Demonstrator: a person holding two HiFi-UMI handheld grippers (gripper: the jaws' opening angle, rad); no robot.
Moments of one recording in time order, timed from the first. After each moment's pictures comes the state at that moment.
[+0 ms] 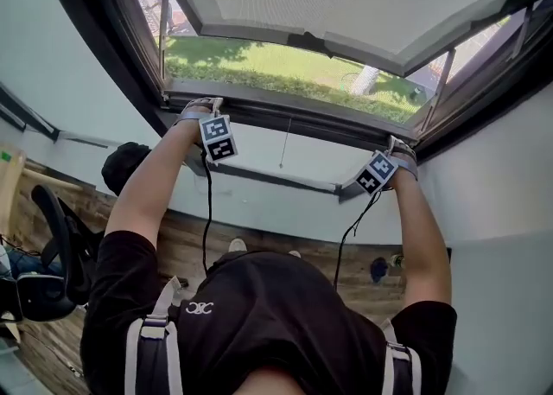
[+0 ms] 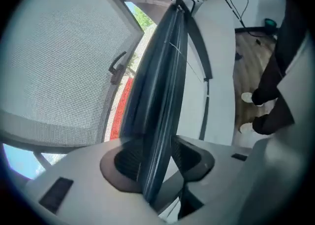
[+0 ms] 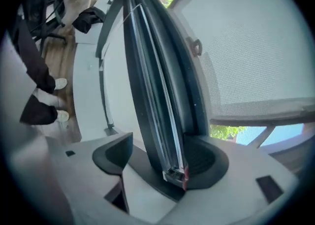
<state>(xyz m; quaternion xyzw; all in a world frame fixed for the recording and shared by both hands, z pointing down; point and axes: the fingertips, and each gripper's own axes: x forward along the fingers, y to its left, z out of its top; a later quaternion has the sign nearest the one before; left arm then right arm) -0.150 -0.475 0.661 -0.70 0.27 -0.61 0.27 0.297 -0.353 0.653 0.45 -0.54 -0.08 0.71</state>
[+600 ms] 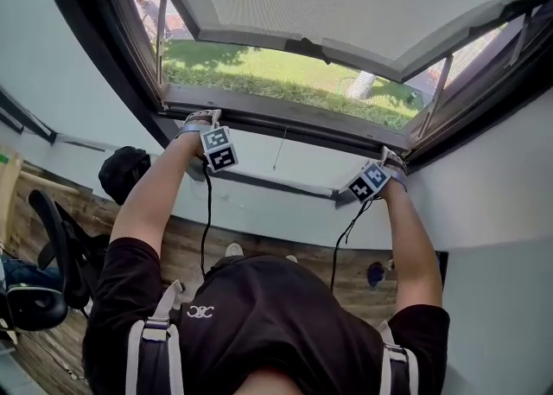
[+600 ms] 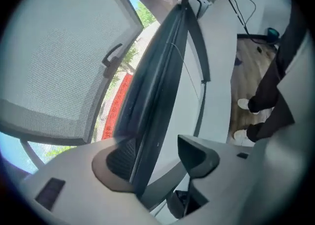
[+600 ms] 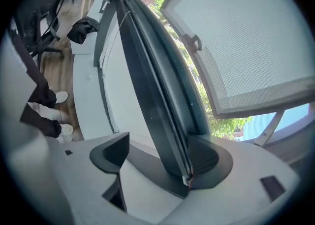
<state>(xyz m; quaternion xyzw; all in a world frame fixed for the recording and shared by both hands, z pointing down) -0.152 -0.466 0.695 -0.71 0.26 -0.62 0.21 0.285 -0.346 0.680 0.46 -0.56 -0.04 0.68</state>
